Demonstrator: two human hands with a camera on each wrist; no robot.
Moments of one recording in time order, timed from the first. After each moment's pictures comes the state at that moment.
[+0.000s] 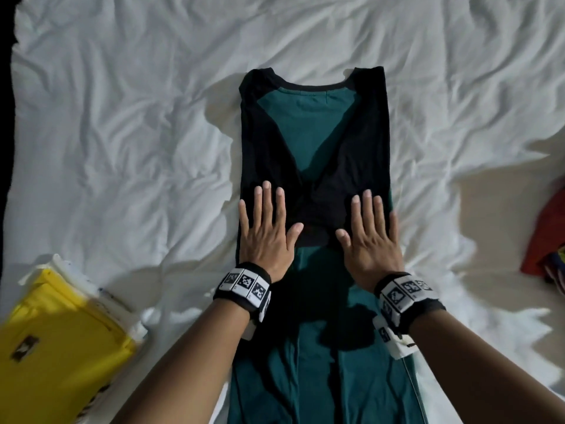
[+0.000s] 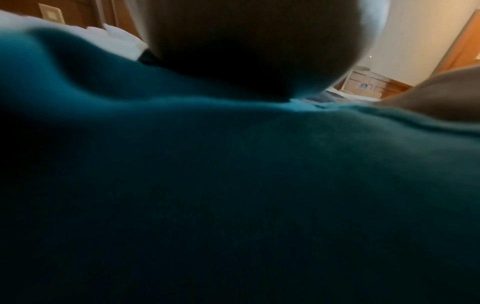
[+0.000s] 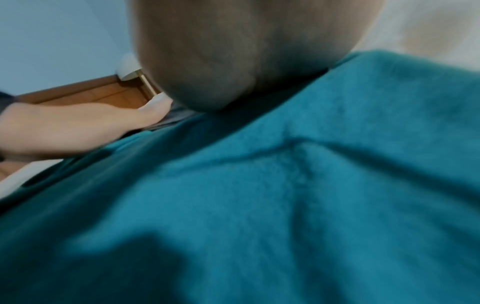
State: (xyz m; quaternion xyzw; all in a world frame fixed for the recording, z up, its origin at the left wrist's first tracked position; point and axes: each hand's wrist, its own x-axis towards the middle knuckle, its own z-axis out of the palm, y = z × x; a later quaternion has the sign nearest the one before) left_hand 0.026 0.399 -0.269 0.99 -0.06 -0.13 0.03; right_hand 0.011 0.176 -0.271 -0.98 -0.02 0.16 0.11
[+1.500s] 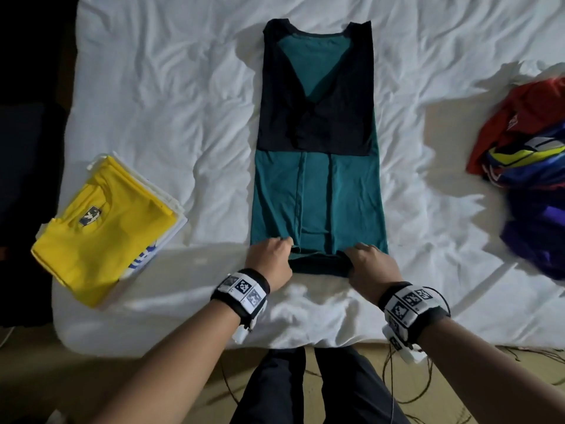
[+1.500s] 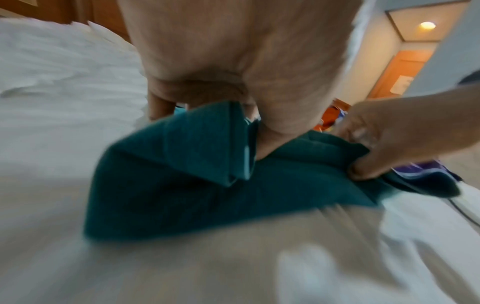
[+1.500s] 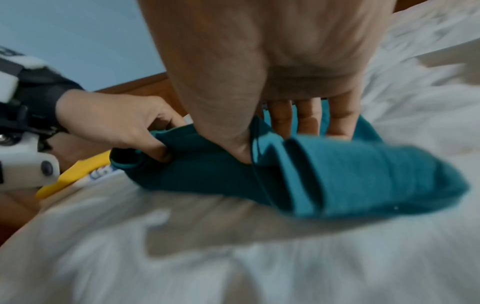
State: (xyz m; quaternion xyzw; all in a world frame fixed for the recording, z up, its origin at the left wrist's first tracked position) left_hand -0.222 0.411 -0.149 0.94 -0.09 -0.30 0.12; right_hand -0.237 0.178 -0.152 -0.95 -0.09 0.28 0.11
